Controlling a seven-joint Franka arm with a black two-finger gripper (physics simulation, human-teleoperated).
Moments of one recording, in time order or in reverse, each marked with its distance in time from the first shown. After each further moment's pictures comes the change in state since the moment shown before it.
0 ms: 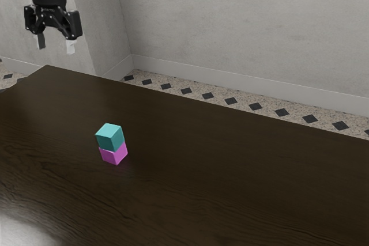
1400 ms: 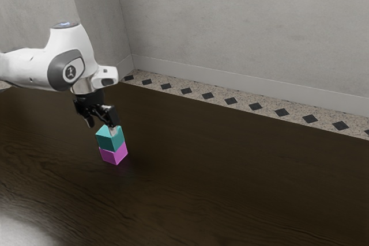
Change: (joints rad) arm -0.053 -0.143 0.026 -0.923 -0.096 1.003 0.150
